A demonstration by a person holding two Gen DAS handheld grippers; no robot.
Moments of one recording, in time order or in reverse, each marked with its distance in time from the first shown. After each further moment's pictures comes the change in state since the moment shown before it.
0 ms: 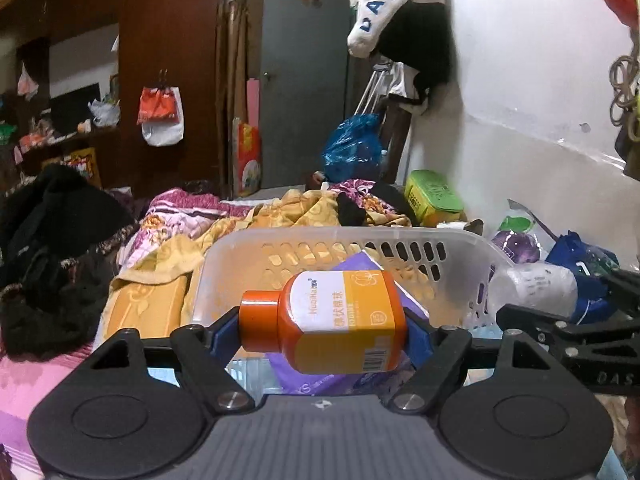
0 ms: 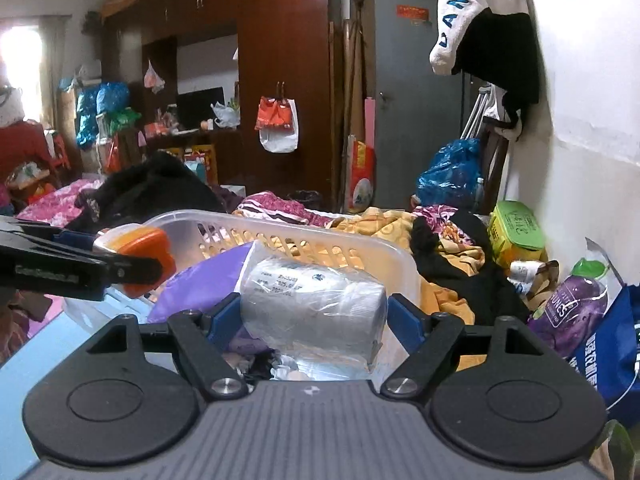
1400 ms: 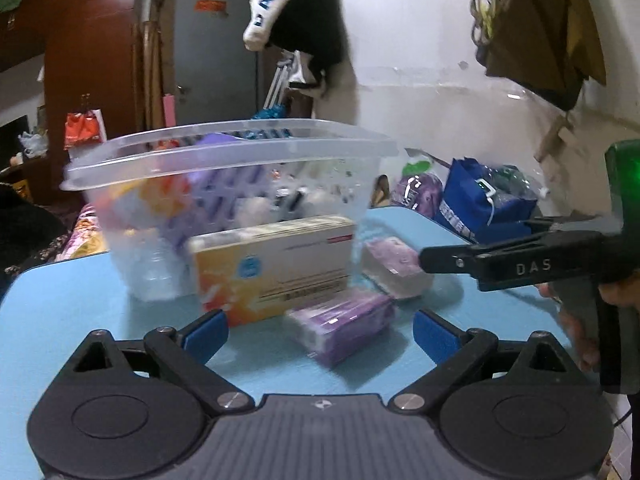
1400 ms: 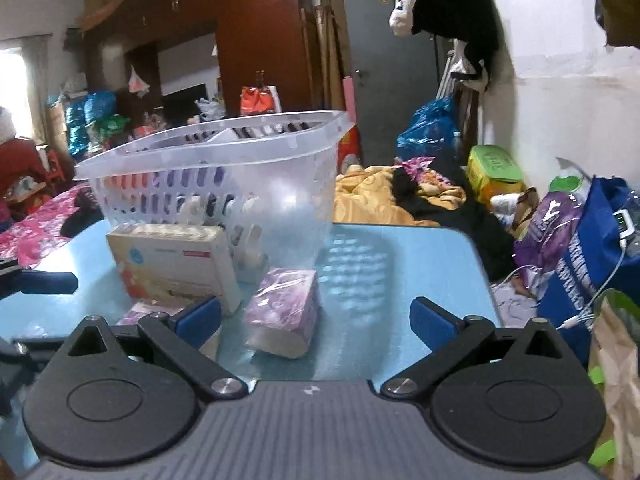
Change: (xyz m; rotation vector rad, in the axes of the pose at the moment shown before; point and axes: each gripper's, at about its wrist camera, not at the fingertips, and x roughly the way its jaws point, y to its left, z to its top) left arm -0.056 -0.071 -0.166 0.181 -0.039 -0.200; right arm -0.058 -0.050 -0.131 0.124 0.004 -0.025
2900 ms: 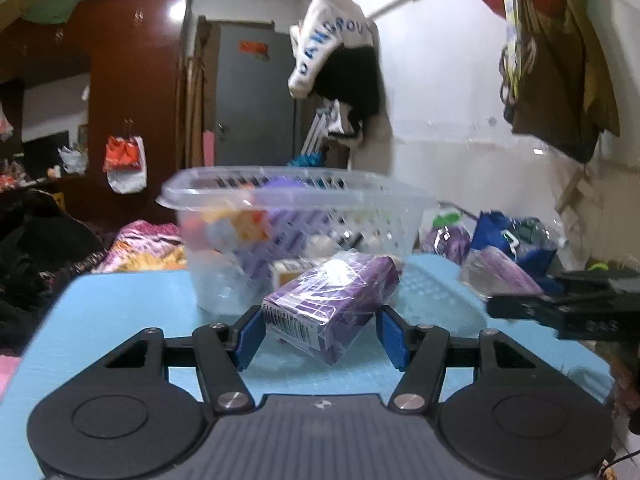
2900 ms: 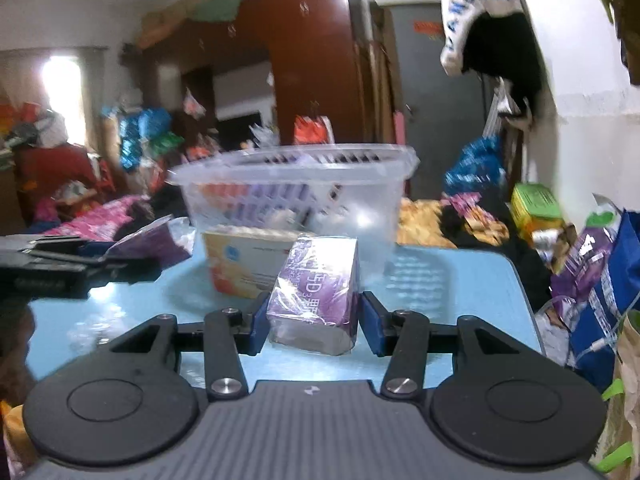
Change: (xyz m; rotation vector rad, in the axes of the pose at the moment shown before) left arm -0.076 0.045 -0.020 -0.079 -0.177 0.089; right arm -0.073 0.035 -0.023 -0.087 -0.138 0.189
